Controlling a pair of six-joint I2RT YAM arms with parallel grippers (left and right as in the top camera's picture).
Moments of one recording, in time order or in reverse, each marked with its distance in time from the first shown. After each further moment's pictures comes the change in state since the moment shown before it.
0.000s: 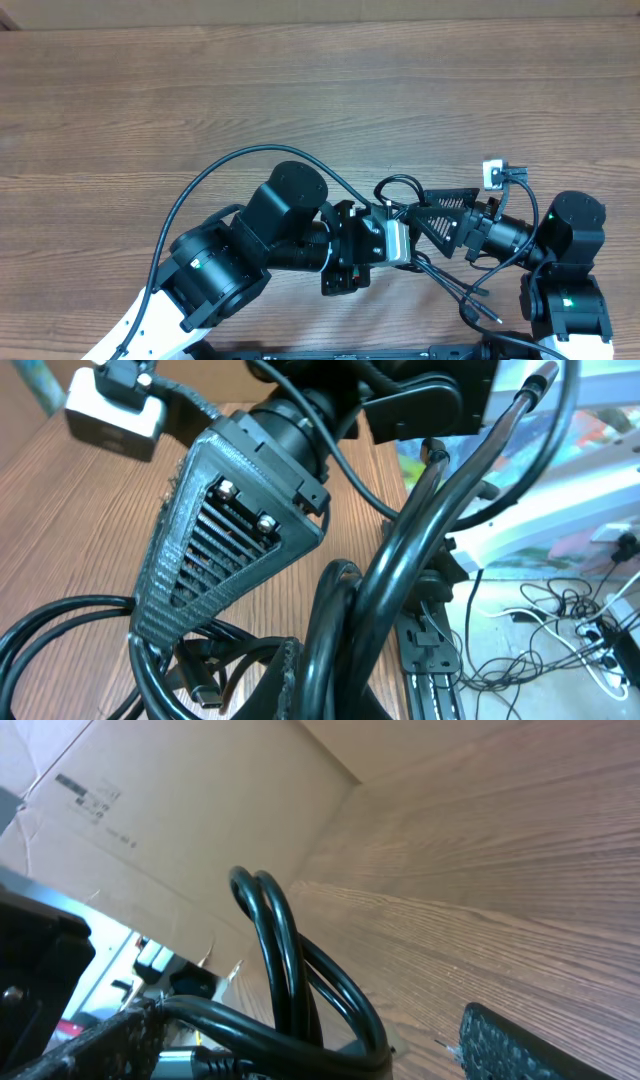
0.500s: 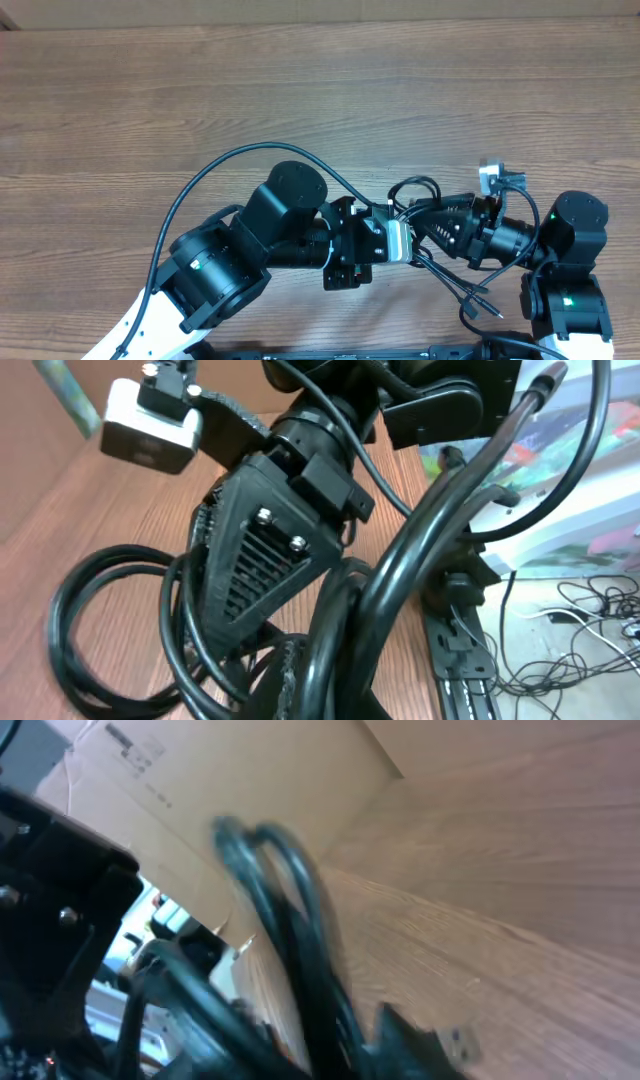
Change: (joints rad) left arm 0.000 -0.001 0.000 0.040 -0.052 0.035; right arm -0.002 0.004 0.000 0.038 -0.113 -0.097
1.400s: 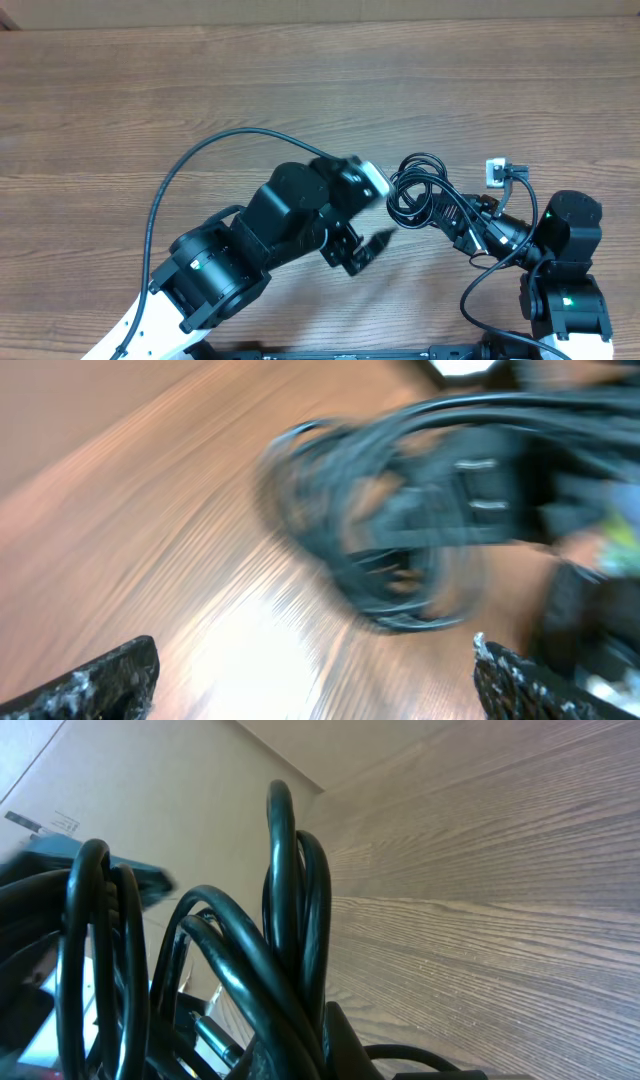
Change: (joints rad) left arm 0.000 0.000 0.003 -0.064 -0.513 -0.446; right arm 0.002 0.001 0.000 -0.092 0.220 0.139
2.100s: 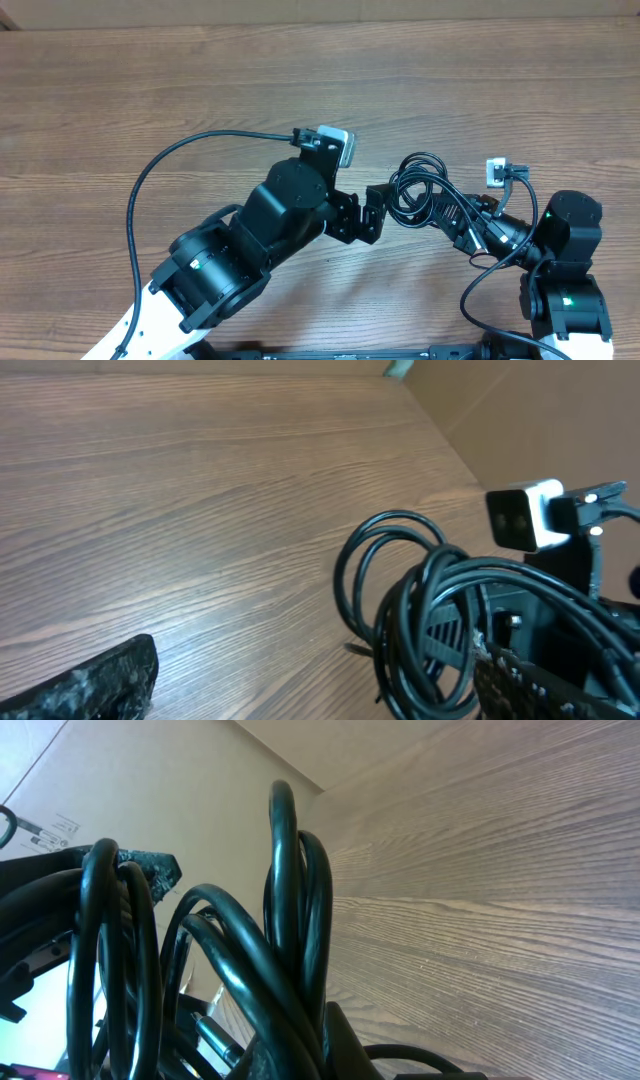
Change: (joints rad) left arm 0.001 0.000 0.000 0.094 -0.100 -0.470; right arm 0.000 0.000 0.000 0.003 -0.004 0.008
